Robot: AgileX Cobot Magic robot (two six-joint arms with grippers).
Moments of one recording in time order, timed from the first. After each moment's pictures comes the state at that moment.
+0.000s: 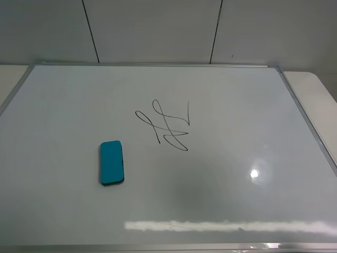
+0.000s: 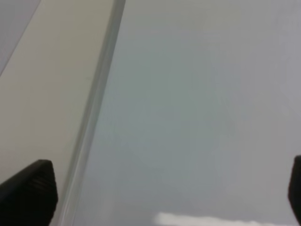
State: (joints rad) left arm -0.02 -0.01 -0.51 0.14 1.05 -0.13; right arm 1.01 0.44 -0.78 -0.22 1.14 0.19
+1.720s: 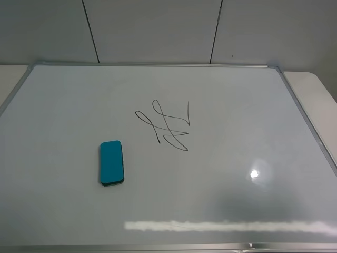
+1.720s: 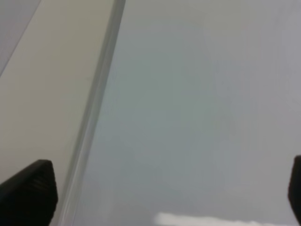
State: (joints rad) left arm -0.02 -0.01 -0.51 0.14 1.05 -0.13; right arm 0.02 0.00 -0.51 -0.02 1.07 -0.01
